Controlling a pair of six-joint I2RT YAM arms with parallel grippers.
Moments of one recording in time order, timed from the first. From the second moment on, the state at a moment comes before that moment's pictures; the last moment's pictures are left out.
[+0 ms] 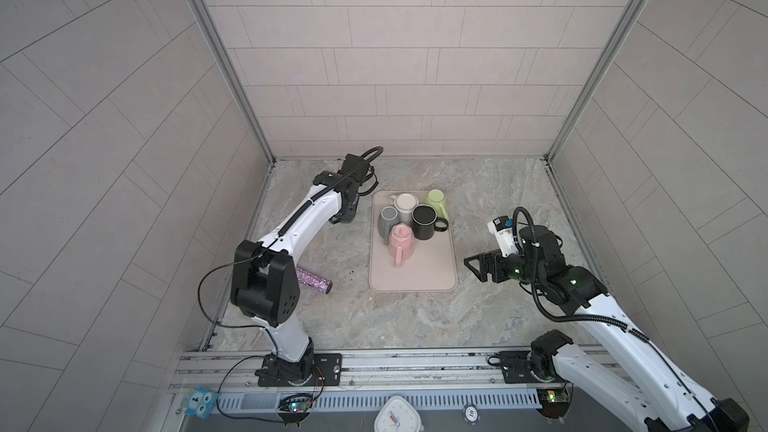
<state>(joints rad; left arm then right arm) -0.36 1.67 1.50 -0.97 -0.50 -0.14 0.36 0.78 0.68 -0.62 -0.29 0.28</state>
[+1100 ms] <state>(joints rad) -0.43 0.70 0.87 -0.86 -0.02 -0.32 0.79 1.25 0.89 -0.56 0.00 0.42</state>
